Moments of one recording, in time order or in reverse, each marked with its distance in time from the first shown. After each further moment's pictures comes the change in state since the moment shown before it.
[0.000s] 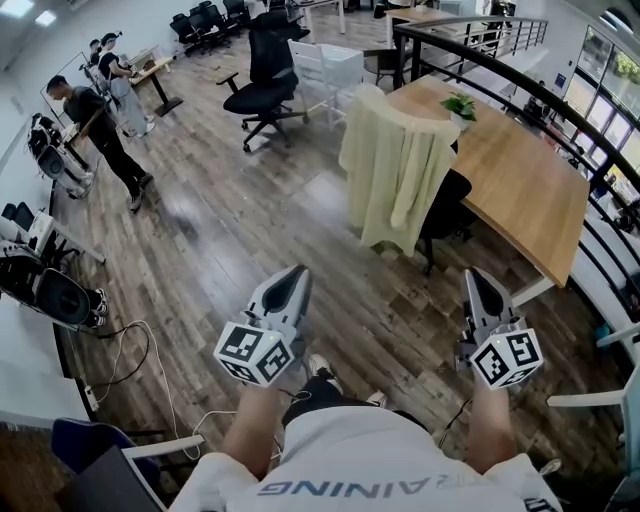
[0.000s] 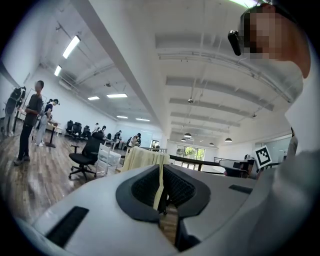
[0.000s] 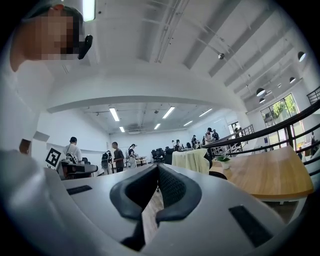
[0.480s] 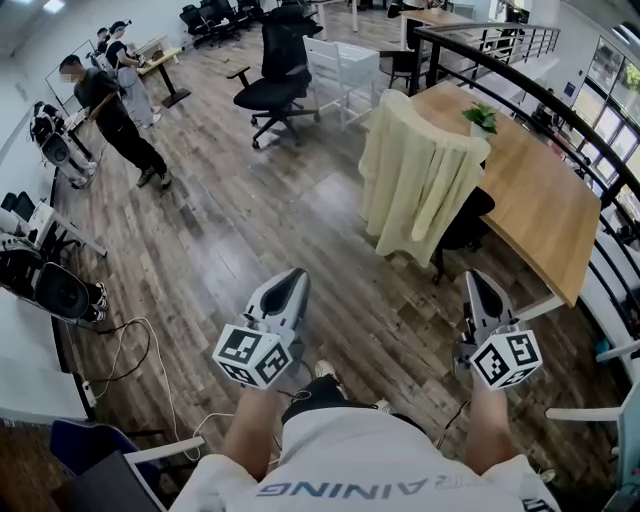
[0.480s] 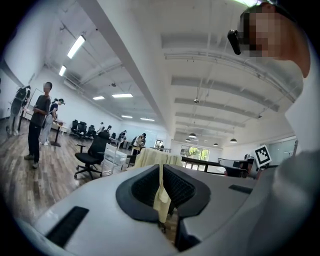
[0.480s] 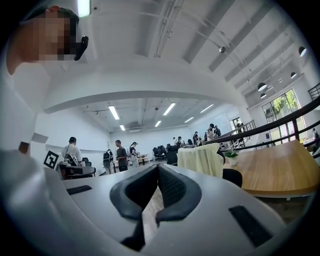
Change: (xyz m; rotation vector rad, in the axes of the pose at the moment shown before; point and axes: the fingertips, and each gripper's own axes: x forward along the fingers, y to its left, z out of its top) left arm -0.002 0.078 0.011 -0.017 0.004 0.039; right arm 0.075 0.027 -0.012 0.028 0.032 0.012
